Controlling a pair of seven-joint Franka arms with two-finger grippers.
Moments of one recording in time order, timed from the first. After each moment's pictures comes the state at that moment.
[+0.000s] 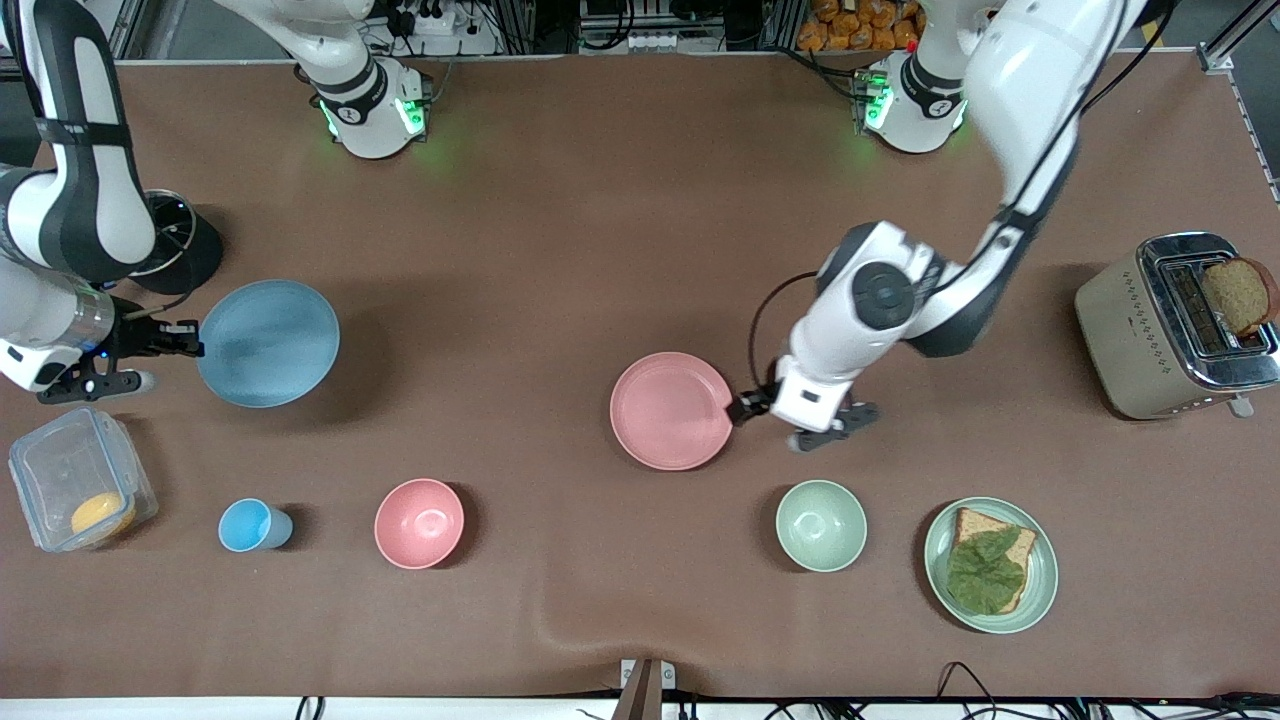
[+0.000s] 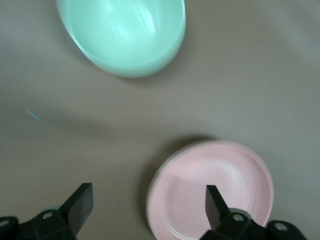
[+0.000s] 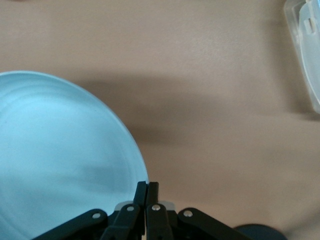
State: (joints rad) left arm -0.04 0.49 -0.48 -1.71 0.16 2.33 -0.95; right arm -0.14 0.18 -0.08 -1.96 0.02 1.96 -0.37
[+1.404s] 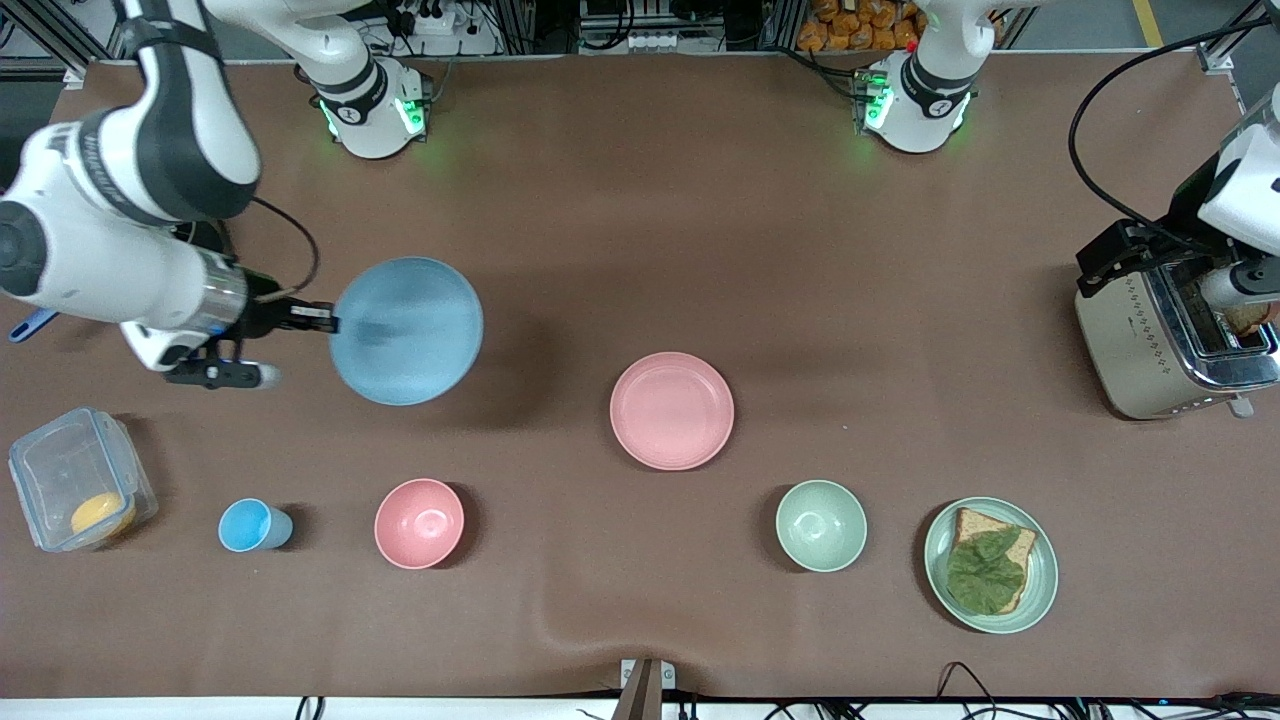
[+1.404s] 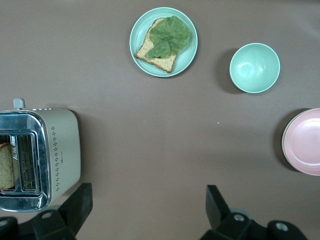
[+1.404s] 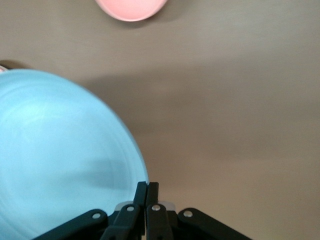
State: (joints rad) left arm 0.06 0.03 -0.19 -1.52 0.07 1.62 -0.21; right arm 0.23 0.17 -0.07 -1.80 0.27 1.79 0.21
